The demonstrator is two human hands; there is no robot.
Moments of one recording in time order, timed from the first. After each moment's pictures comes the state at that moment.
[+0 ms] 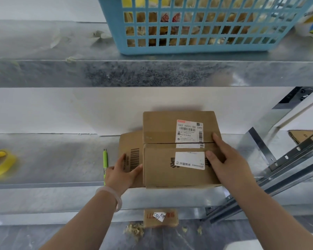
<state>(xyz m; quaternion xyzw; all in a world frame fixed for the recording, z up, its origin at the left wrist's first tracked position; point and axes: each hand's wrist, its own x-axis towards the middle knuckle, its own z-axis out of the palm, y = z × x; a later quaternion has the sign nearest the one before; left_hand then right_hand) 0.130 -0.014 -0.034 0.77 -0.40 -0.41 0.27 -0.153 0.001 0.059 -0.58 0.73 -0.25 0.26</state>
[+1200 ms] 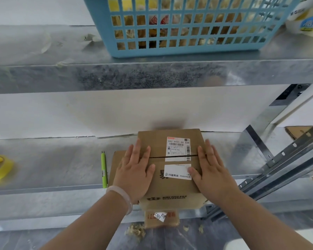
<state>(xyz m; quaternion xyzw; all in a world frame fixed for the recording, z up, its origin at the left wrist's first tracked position) 0.097 -0.007 -0.001 0.66 -0.74 -0.14 0.06 -0.143 0.002 0.008 -0.71 0.69 -0.02 0.15</state>
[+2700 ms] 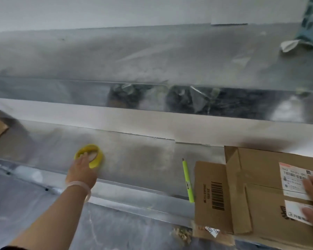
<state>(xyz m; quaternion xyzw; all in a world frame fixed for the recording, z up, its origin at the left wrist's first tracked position) 0.515 -0.002 -0.055 0.91 -0.38 -0.11 0.11 -0.156 -0.047 -0.101 -0.78 0.61 -0.09 0.06</state>
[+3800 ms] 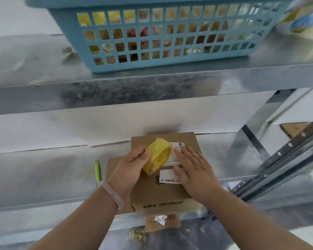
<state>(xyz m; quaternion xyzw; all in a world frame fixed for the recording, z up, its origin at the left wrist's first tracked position) 0.083 -0.029 0.046 0.51 -0.50 -0.55 0.43 -0.120 -0.018 0.013 -0.75 0.64 -0.07 0.17</state>
